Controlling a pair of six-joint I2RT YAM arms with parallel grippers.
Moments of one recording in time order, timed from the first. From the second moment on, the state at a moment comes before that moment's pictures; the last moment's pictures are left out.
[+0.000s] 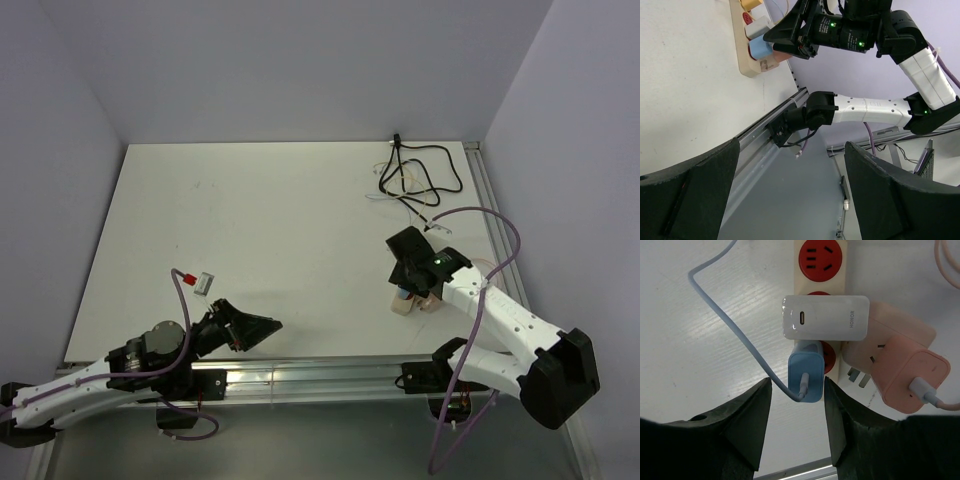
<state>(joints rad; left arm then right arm) -1.26 0.05 0.23 -0.21 -0.26 -1.12 0.54 1.05 0.75 -0.86 0.41 0.95</state>
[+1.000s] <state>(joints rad) -1.26 0.01 0.33 -0.42 -0.32 -1.05 0.52 1.06 0.67 -0.79 0.44 1.03</state>
